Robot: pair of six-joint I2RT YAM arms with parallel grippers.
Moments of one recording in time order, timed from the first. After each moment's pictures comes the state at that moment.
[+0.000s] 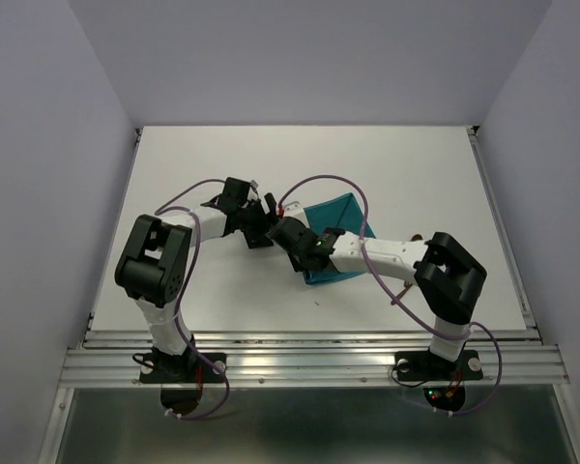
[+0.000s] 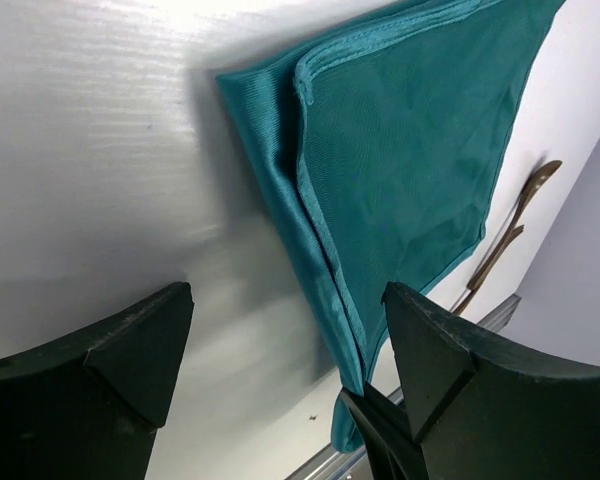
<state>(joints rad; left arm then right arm) -0.36 1.78 0.99 -0.13 0.45 -0.81 1.01 1.83 1.26 -0.45 0.45 0.46</state>
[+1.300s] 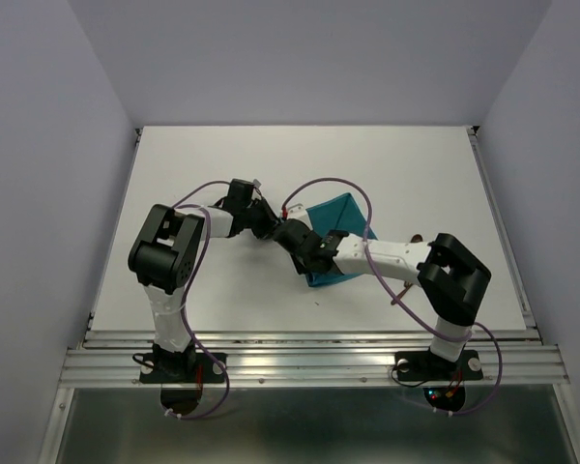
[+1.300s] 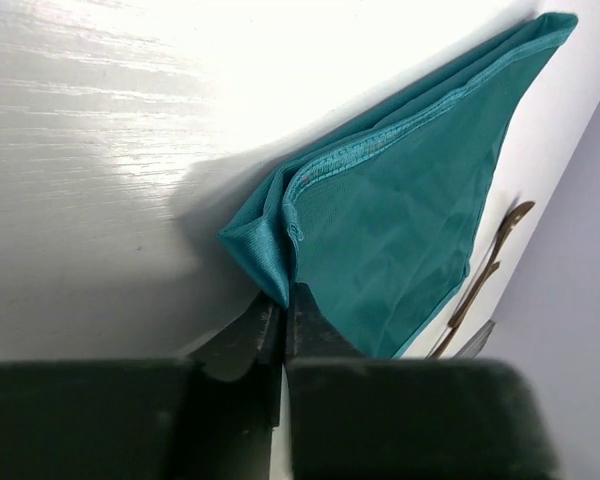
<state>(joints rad) -0.36 1.92 1.00 0.08 0.46 -0.90 1.00 1.80 1.22 -0.43 0.44 0.46</state>
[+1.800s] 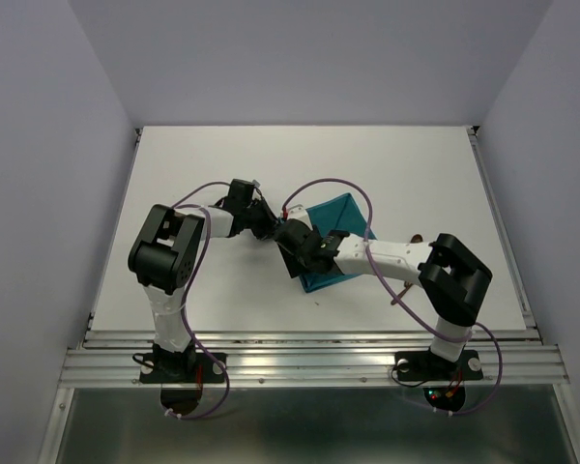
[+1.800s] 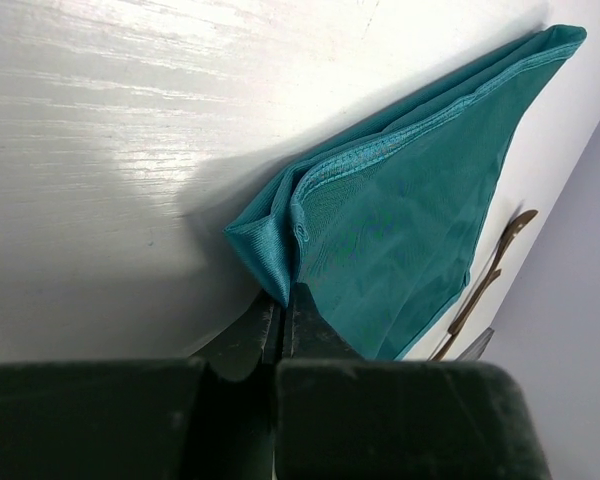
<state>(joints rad) -0.37 1.91 1.00 0.07 0.44 -0.91 1.00 1.79 1.21 -0.43 0.41 0.47</state>
